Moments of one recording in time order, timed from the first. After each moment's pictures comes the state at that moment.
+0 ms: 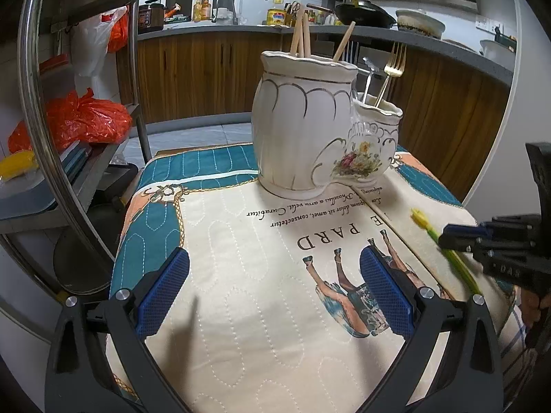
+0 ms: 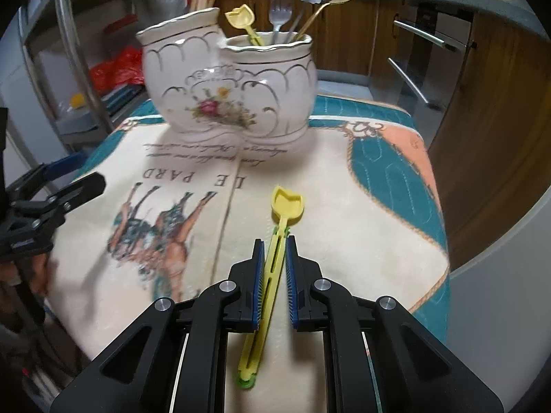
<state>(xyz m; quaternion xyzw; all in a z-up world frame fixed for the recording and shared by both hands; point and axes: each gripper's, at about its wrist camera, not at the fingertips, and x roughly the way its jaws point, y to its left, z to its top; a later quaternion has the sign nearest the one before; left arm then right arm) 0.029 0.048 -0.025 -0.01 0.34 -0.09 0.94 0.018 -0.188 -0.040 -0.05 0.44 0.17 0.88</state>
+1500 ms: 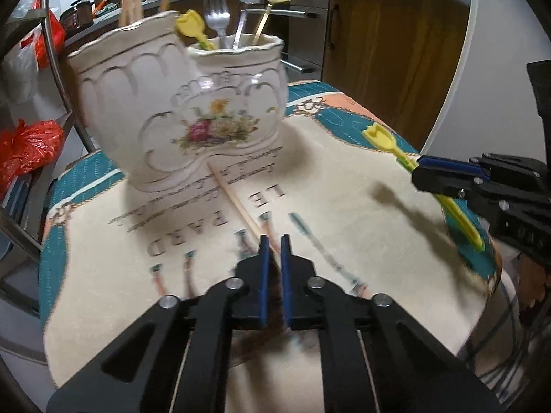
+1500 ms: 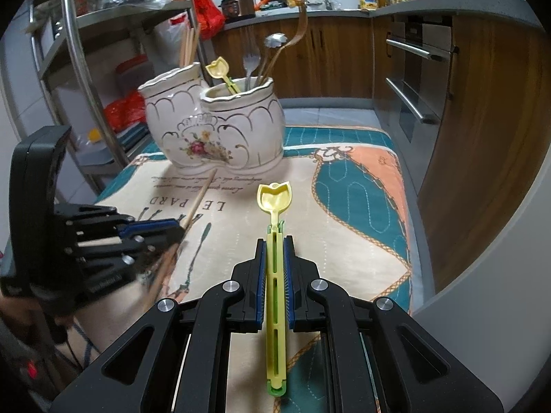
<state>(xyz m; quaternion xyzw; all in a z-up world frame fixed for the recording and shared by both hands) 0.044 -0.051 -0.033 0.08 0.42 -0.17 0.89 0.003 -0.240 -0.021 0.00 0.38 0.21 0.90</state>
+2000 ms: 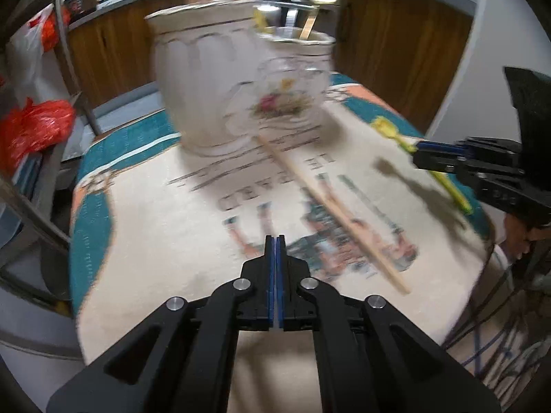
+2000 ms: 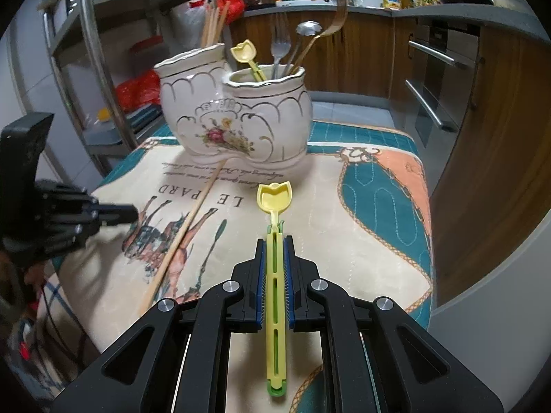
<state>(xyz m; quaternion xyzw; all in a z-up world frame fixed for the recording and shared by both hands) 0.030 -0.002 -0.024 0.07 0.44 -0.19 0.87 0.014 -0.218 -0.026 -0.03 0.39 0.23 0.89</state>
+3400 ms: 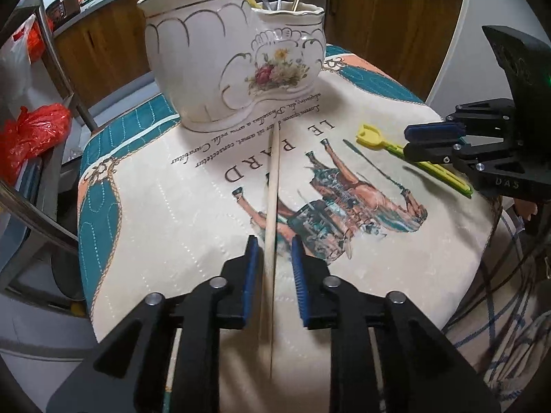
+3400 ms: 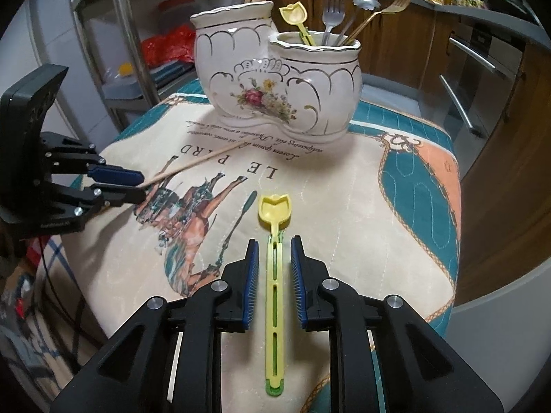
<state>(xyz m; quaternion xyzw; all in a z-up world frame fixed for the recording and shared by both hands) 0.026 0.010 -0.032 0.11 0.48 -0.19 0.85 0.015 -0.190 -0.033 -0.10 0.44 0.28 0.85</state>
